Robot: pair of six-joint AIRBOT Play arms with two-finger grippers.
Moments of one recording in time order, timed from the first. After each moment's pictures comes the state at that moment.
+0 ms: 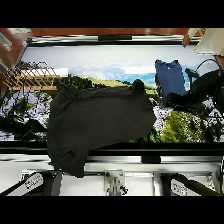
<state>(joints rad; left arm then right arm) 0.55 -1.14 0.79 1.11 -1.48 -1.29 -0.12 -1.28 1.24 1.83 -1.42 -1.59</state>
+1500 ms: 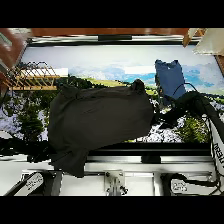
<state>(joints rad) 0.57 -1.05 0.41 1.18 -1.36 -1.32 -0.12 -1.48 1.00 2.01 -1.36 -1.76</state>
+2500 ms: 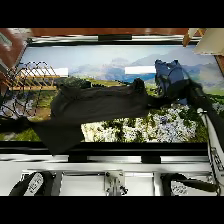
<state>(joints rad) 0.57 -0.83 0.82 0.99 -1.34 -1.19 0.03 -1.40 1.22 2.01 -1.16 -1.73</state>
